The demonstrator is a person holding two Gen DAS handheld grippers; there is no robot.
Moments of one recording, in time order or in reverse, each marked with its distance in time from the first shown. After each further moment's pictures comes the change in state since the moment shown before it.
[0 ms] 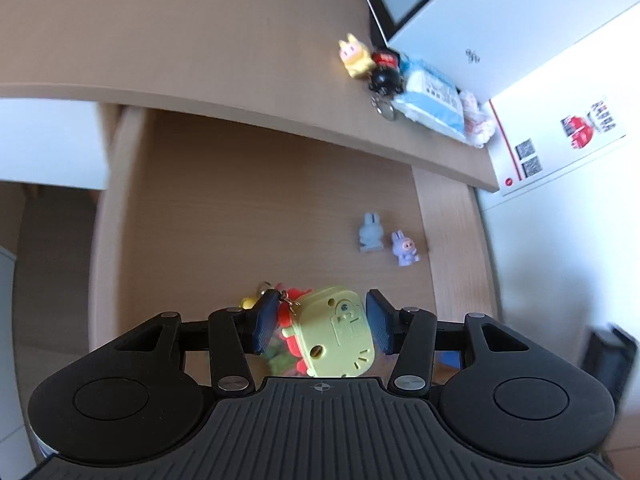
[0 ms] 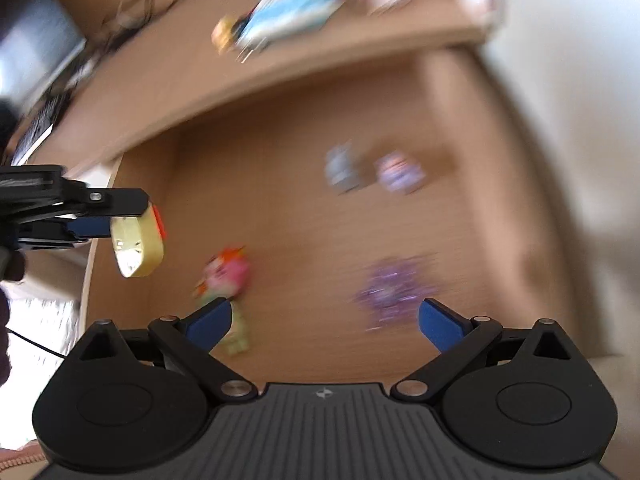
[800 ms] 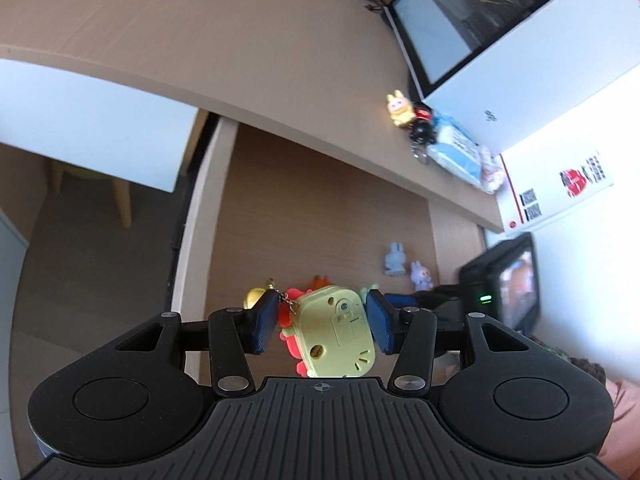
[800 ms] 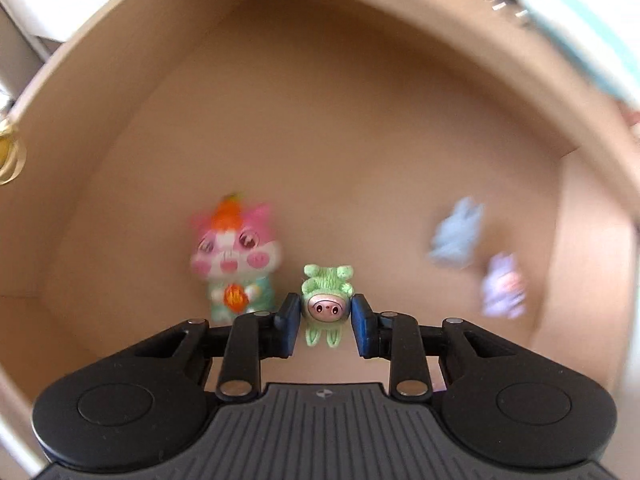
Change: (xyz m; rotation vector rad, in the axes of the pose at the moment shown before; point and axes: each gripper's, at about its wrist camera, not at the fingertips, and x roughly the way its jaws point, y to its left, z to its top) left arm -0.031 0.042 -0.015 -0.105 -0.126 0.002; right arm 0.103 0.084 0.052 -0.564 0.161 -0.291
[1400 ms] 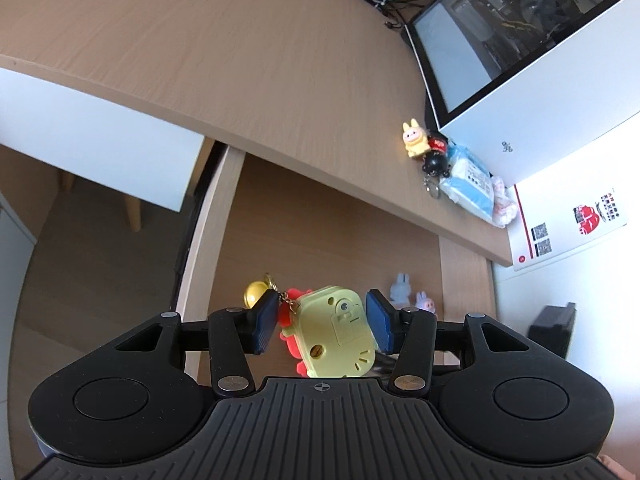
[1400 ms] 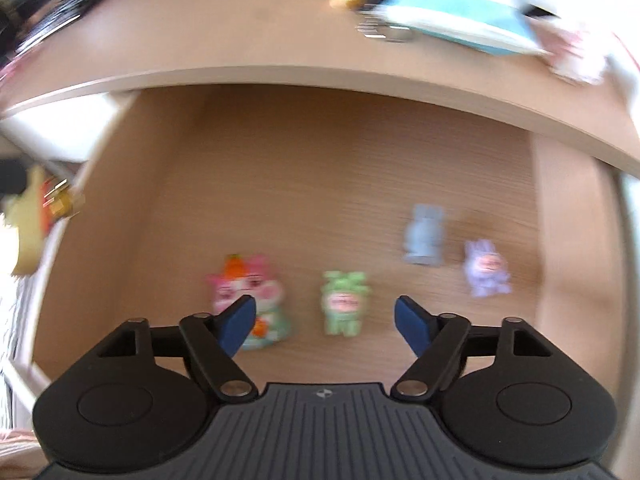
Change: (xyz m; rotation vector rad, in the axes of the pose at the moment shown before) left arm 0.006 -0.006 0.025 -0.033 -0.011 0.041; right arm -0.038 -0.029 -0.018 0.206 -0.144 0.192
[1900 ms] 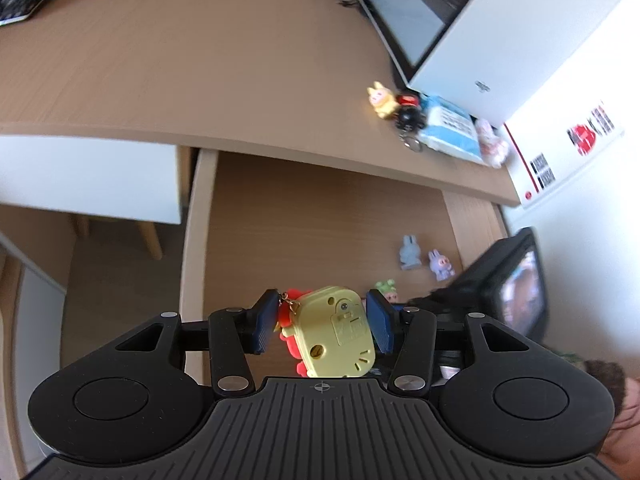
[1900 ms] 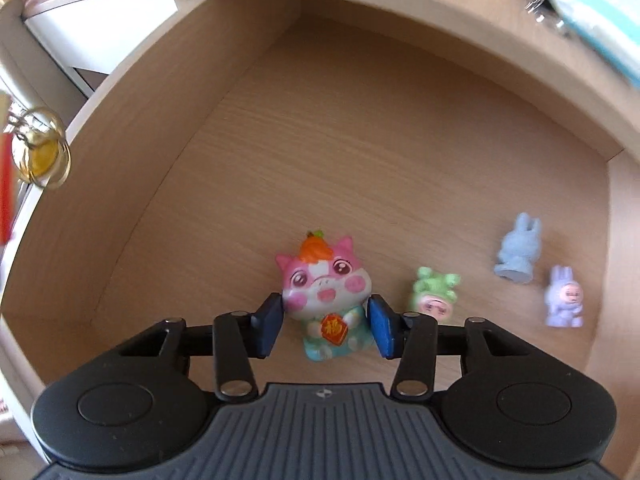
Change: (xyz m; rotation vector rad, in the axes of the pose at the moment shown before) left arm -0.005 -0.042 -0.022 0.246 0.016 0.089; right arm 0.040 0.042 0.001 -0.173 0.078 -0.034
